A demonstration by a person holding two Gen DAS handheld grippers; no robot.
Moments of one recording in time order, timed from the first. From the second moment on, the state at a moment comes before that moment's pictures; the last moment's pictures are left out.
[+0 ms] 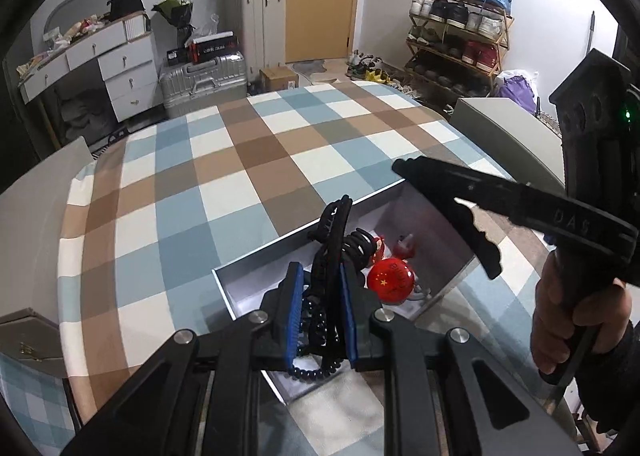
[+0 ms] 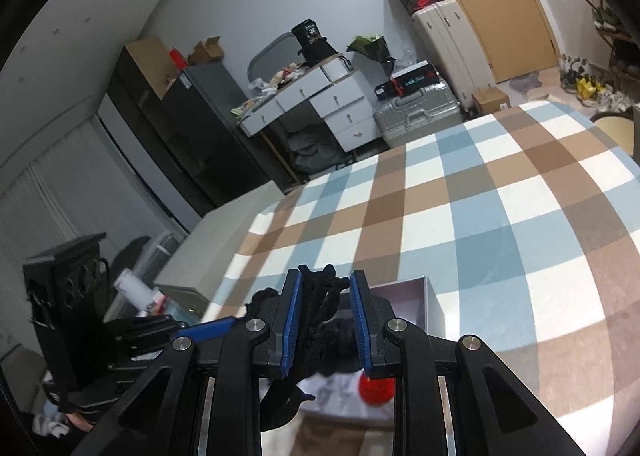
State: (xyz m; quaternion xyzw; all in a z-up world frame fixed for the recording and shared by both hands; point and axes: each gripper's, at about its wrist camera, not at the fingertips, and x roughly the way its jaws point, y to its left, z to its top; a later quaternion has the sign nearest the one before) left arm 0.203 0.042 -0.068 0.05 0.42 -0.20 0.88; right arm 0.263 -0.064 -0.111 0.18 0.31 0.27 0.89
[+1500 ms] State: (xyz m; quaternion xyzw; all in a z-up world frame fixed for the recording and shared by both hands) left arm 0.109 0.085 -0.035 -0.03 0.11 0.04 0.99; right arm 0.152 -0.065 -0.090 -0.01 0.06 0.24 0.97
